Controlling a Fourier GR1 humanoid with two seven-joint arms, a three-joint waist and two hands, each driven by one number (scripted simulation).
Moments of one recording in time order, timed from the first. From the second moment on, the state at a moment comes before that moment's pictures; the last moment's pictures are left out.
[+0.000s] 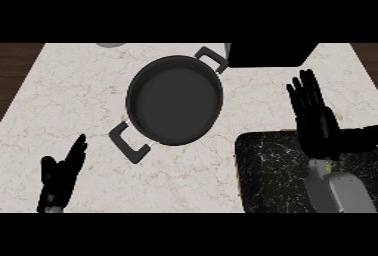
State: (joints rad) left arm 0.06 0.27 -0.03 -1.30 0.09 0.09 0.05; right arm -0.22 -0.19 0.07 -1.53 -0.36 -0.22 -0.04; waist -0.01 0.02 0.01
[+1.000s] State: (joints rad) left arm 0.06 0.40 0.04 -1.51 0.02 0.14 0.09; right arm 0.58 -0.54 -0.16 -1.71 0.04 -0.50 -0.18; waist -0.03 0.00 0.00
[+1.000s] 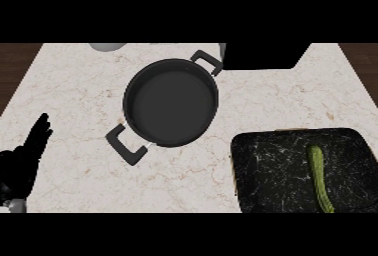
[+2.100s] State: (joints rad) left arm 0.00 0.37 0.03 -1.50 -0.02 0.11 0.10; right arm 0.25 -0.92 0.06 -1.92 -0.03 0.10 0.81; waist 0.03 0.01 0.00
